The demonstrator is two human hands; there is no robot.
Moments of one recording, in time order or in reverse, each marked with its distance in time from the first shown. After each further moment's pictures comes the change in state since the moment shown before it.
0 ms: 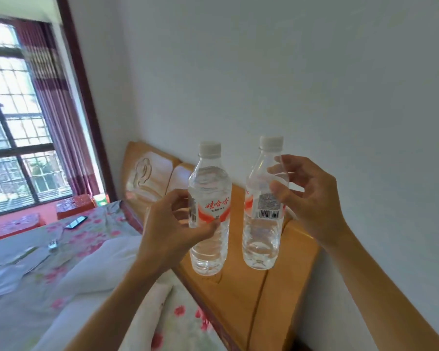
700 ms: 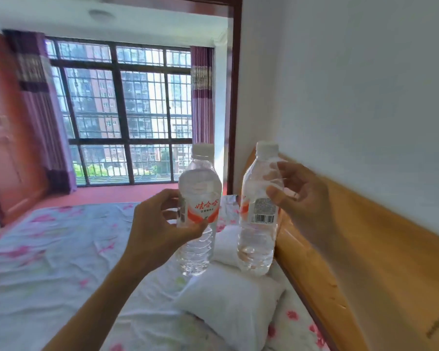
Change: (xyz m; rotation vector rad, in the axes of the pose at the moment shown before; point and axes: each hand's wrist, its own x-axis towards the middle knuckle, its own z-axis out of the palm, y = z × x) left_hand -0.152 -0.014 -0.359 0.375 0.417 -0.199; right_hand -0.051 -0.134 0.335 0.425 -0.368 -0.045
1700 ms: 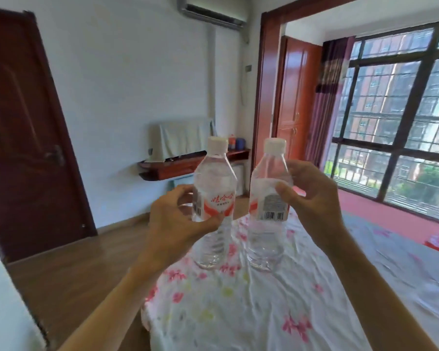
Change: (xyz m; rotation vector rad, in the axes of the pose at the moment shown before) left_hand -0.119 -0.109 -0.427 0.646 0.796 -0.383; right_hand 0.006 -0.072 0.580 0.800 -0.714 -0.111
